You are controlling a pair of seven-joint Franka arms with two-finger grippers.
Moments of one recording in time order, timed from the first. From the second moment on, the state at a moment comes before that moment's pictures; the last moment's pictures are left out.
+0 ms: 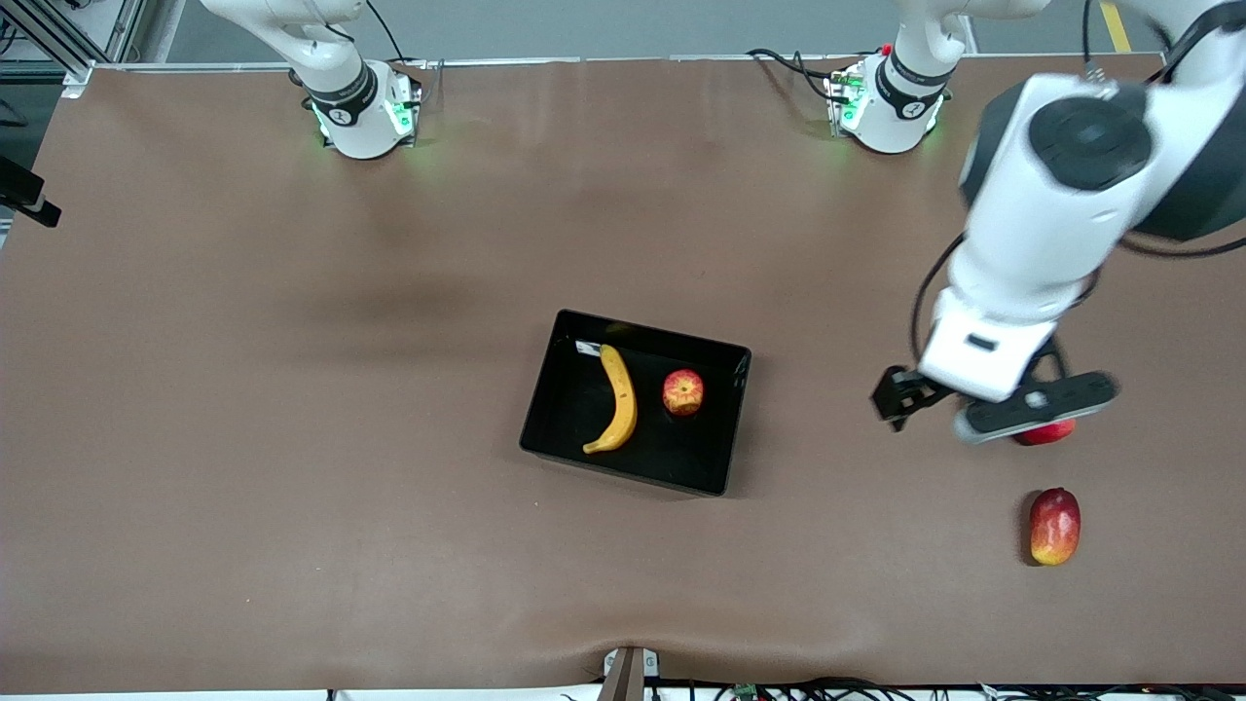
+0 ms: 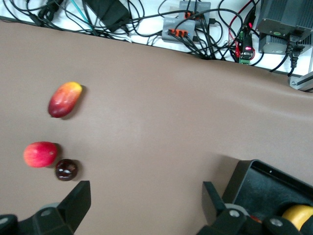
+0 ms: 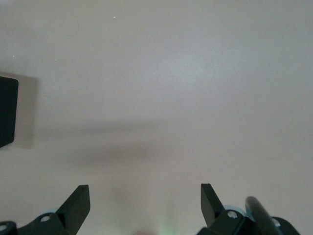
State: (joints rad) left arm -0.17 0.33 -0.20 -1.32 0.27 1.84 -0.62; right arm -0.06 -0.05 -0.10 -1.50 0.00 1.44 -0.11
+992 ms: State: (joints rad) left arm -0.03 0.01 -0.09 -1.53 0.08 1.61 -0.19; right arm -0.06 -0.05 -0.10 -1.50 0.00 1.45 -0.11
